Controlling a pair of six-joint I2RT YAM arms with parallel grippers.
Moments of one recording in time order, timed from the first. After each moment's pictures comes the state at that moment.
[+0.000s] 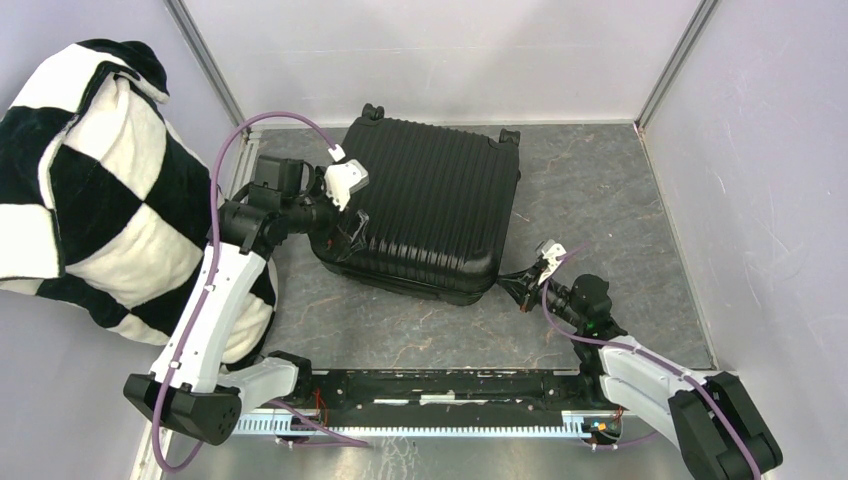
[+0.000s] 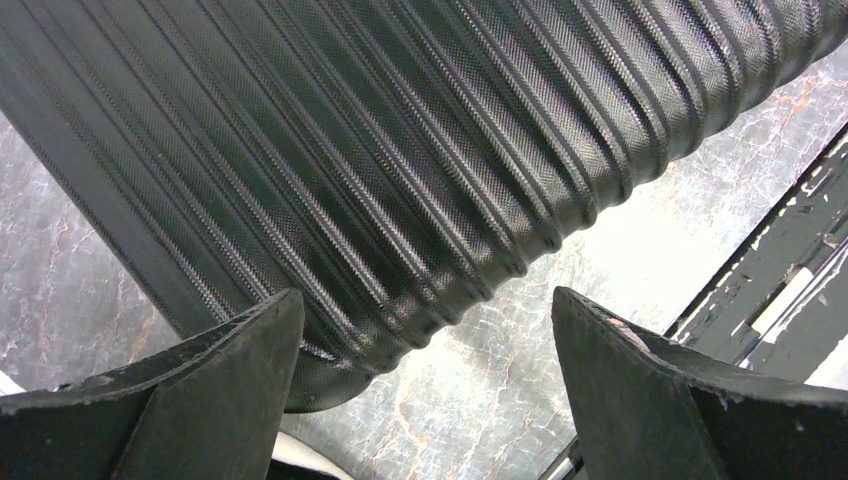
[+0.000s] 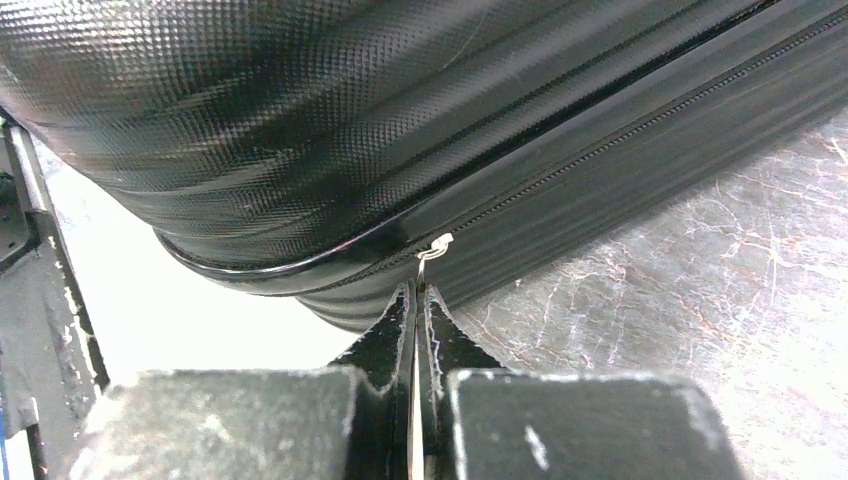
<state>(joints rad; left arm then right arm) -0.27 1.12 1.32 -0.99 0.41 0.47 0.41 0.89 0.02 0.75 -0.50 0.15</state>
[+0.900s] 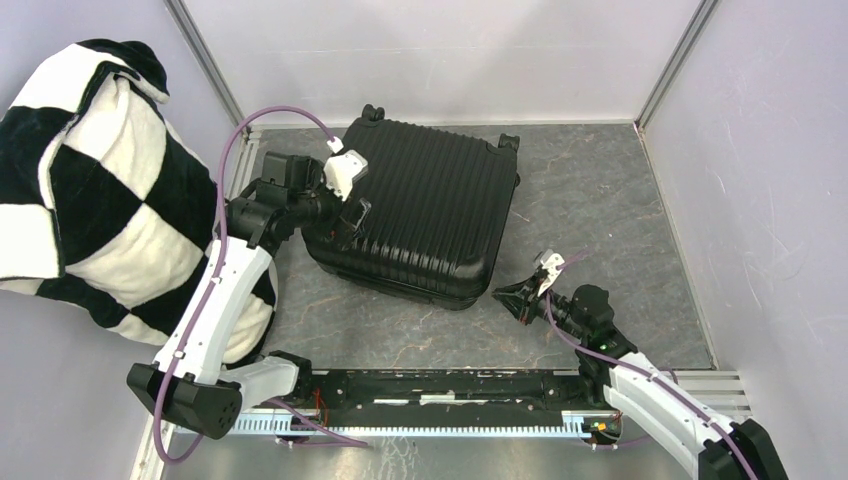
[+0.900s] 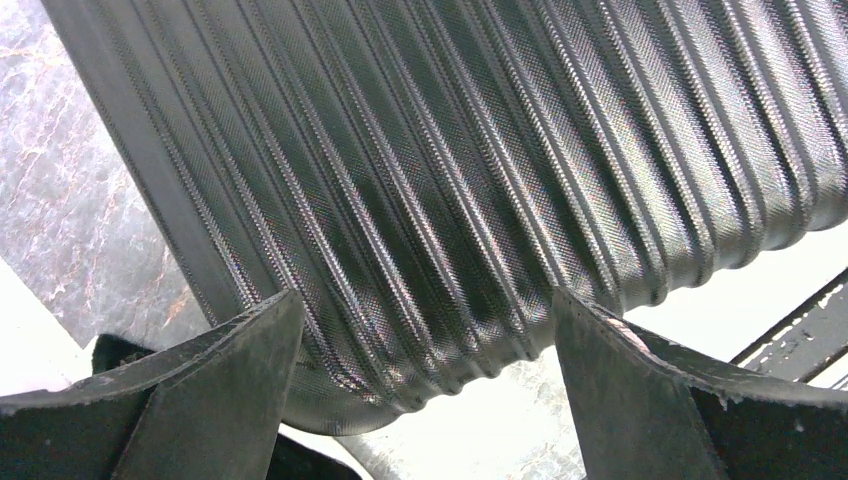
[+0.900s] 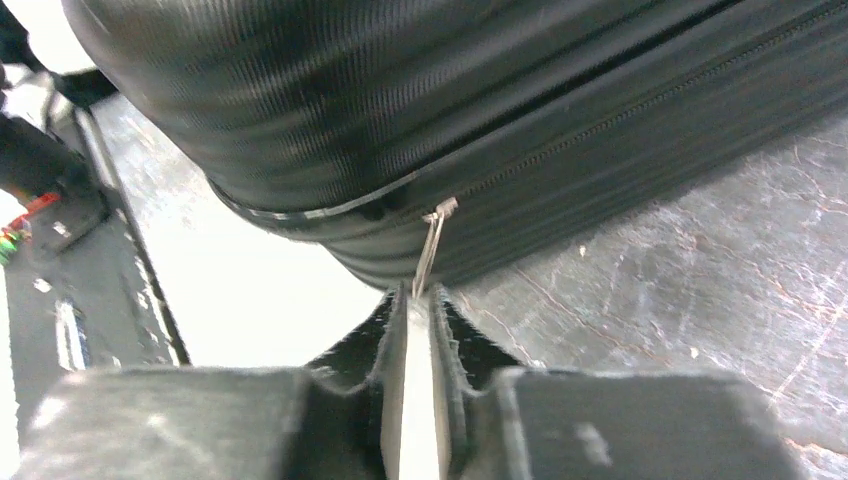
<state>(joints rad) -0.30 1.16 1.31 -0.90 0.26 0.39 0.50 0.59 0.01 0.46 -0.45 0.22</state>
